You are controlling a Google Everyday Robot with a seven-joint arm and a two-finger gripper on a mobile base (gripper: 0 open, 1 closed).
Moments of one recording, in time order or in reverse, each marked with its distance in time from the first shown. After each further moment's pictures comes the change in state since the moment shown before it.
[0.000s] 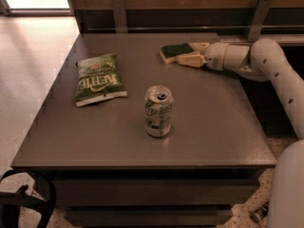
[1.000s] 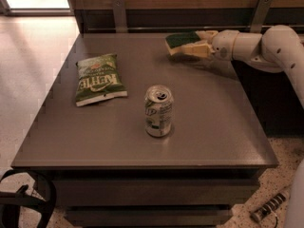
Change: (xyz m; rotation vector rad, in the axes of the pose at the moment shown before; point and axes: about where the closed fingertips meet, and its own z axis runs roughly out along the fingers) arm -0.046 0.001 -0.031 0.061 0.007 -0.065
